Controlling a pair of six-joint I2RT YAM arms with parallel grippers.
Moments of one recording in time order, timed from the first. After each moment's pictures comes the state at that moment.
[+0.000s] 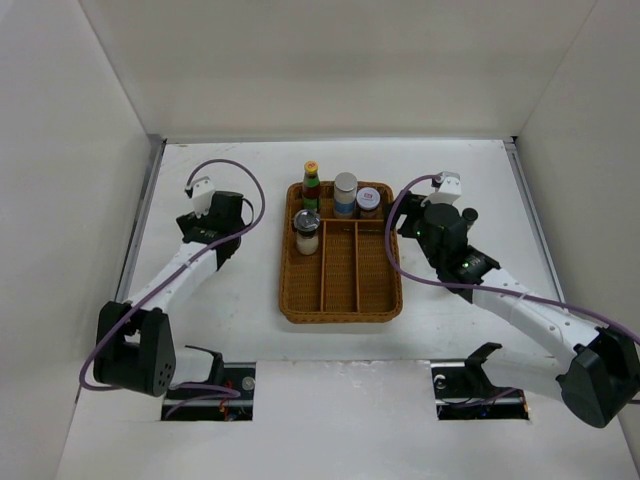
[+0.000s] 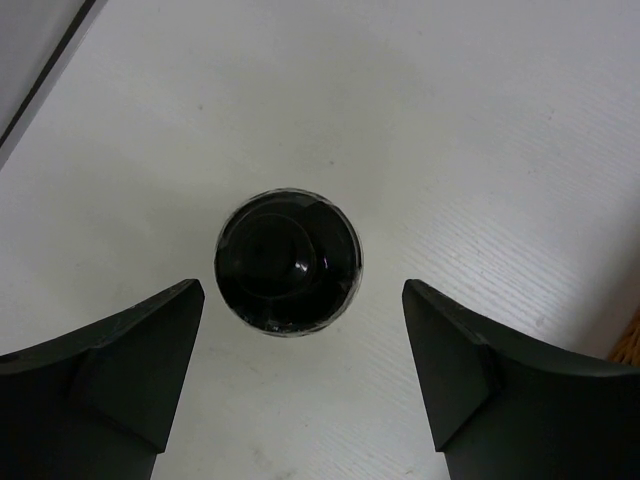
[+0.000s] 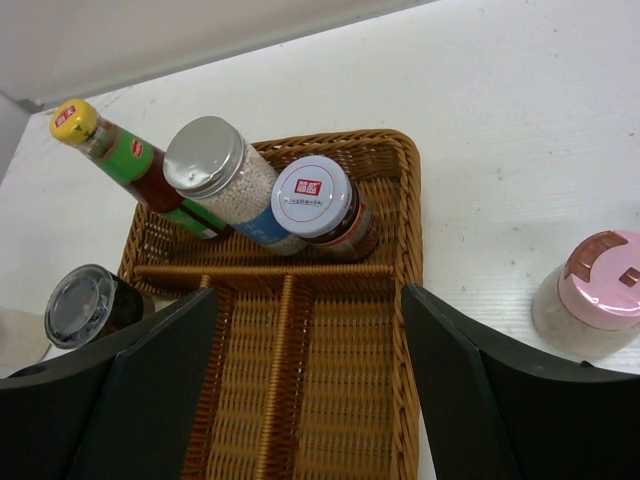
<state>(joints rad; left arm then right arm) -0.25 1.30 0.83 -0.33 -0.66 -0.54 0.60 1.12 0.75 0.12 0.40 0.47</state>
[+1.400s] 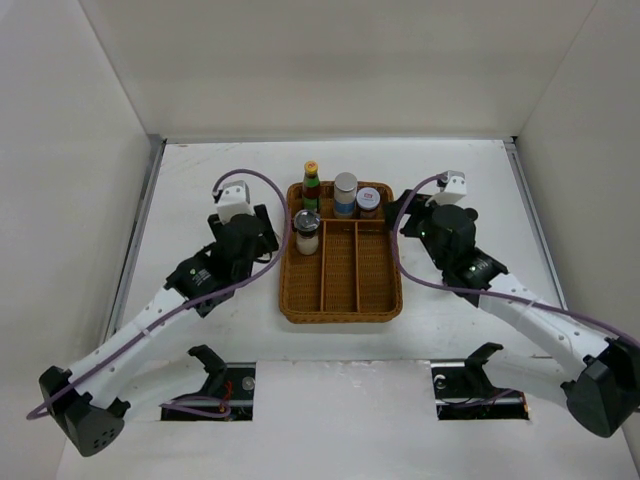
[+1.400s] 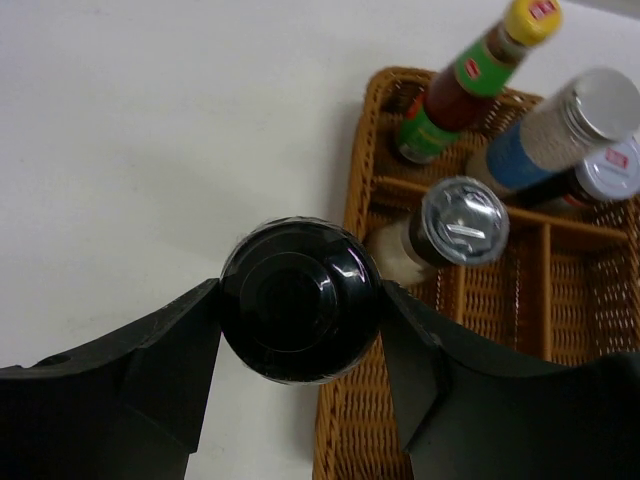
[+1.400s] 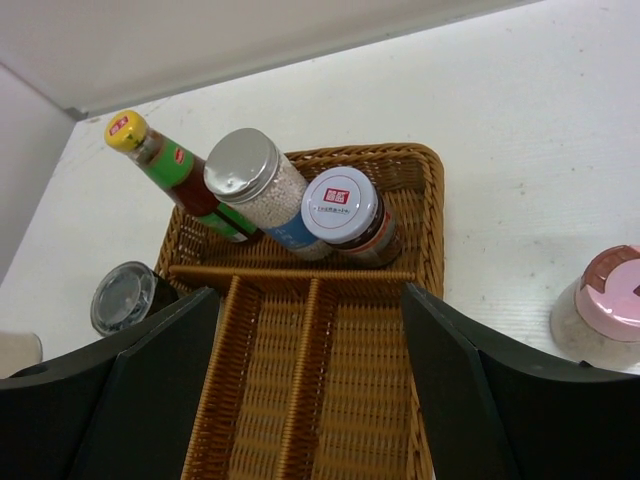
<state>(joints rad) -0.68 0.92 0.91 -0.50 -0.65 -0.55 0.60 1.06 0.75 0.12 0.36 0.47</state>
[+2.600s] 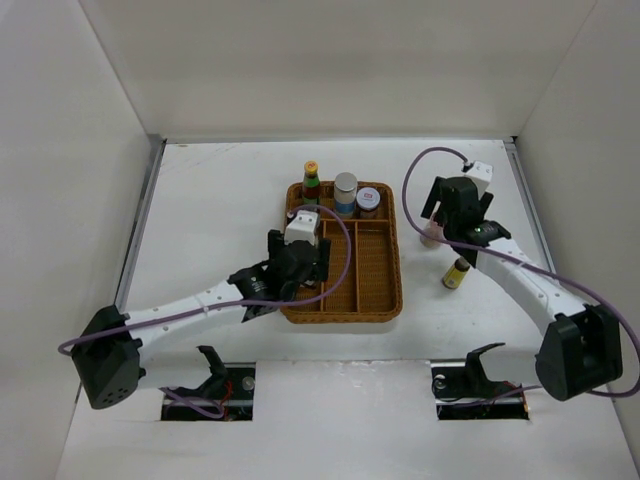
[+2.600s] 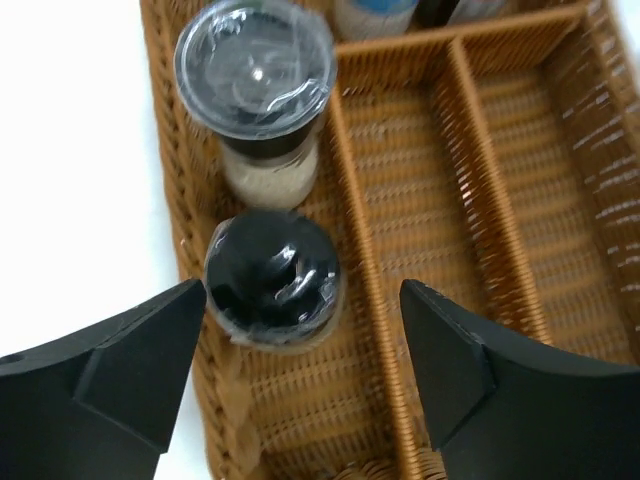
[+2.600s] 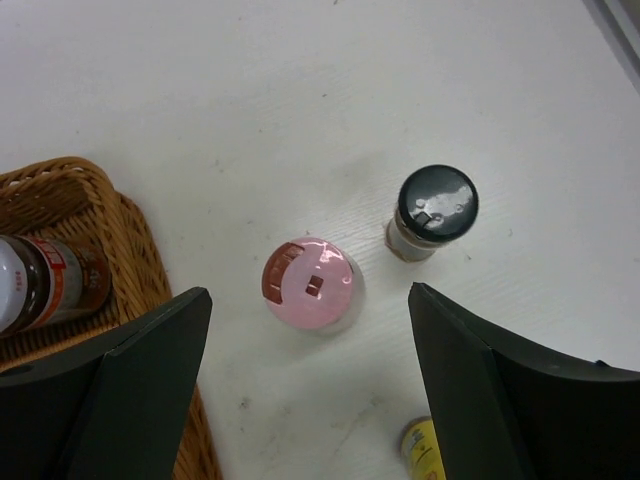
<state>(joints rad) -0.96 1.18 0.73 -0.17 -0.61 -0.44 0.32 1.26 0.91 -0.23 0.56 0.44</state>
